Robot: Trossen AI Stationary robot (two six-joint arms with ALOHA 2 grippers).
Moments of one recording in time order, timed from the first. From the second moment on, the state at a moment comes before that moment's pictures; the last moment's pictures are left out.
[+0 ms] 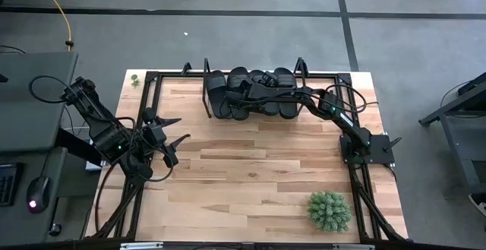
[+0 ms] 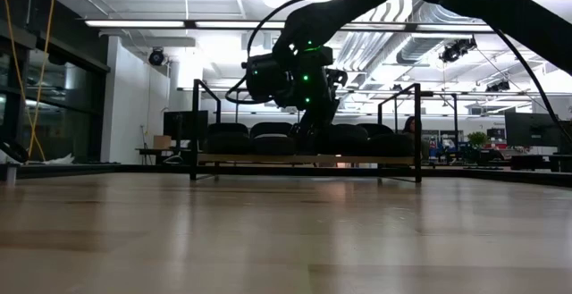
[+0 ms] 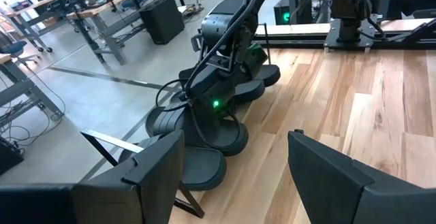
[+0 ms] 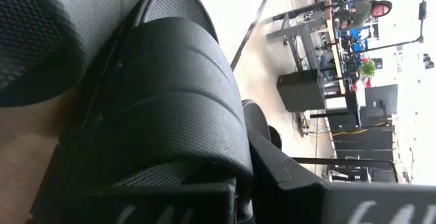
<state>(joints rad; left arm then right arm) -0.69 1.06 1.10 -1.17 -1.25 -0.83 -0.27 2.35 1.94 -1.20 1.09 0.42</state>
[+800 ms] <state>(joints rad) -0.69 1.06 1.10 -1.17 -1.25 -0.83 -0.27 2.35 1.94 -1.23 1.05 0.39</state>
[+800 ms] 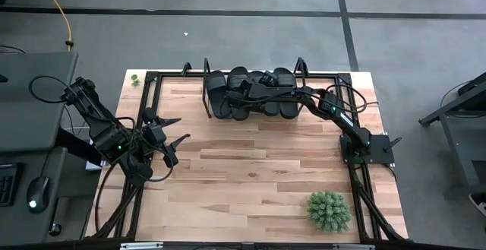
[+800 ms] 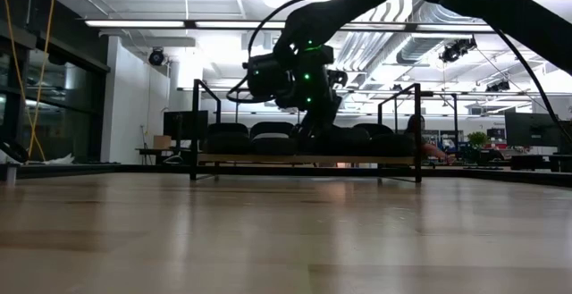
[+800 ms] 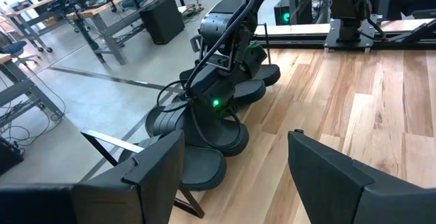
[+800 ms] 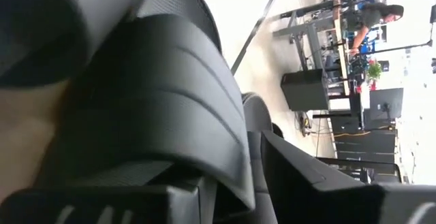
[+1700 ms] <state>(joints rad) -0.69 1.06 1.10 -1.17 -1.25 -0.83 -0.24 2.35 2.06 -1.33 0.98 0.37</state>
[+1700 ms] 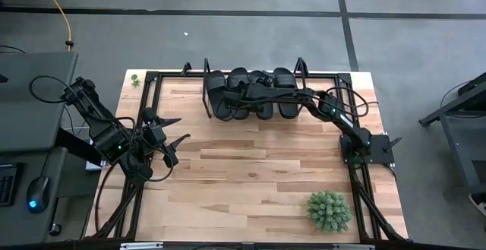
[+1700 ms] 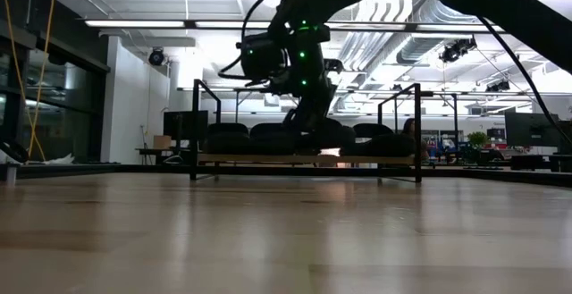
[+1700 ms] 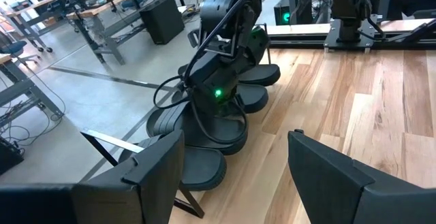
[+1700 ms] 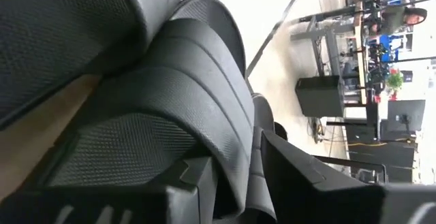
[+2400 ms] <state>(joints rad) -0.69 1.06 1.09 -1.17 -1.25 -0.83 -0.29 2.35 2.06 -1.43 0.83 0.39</state>
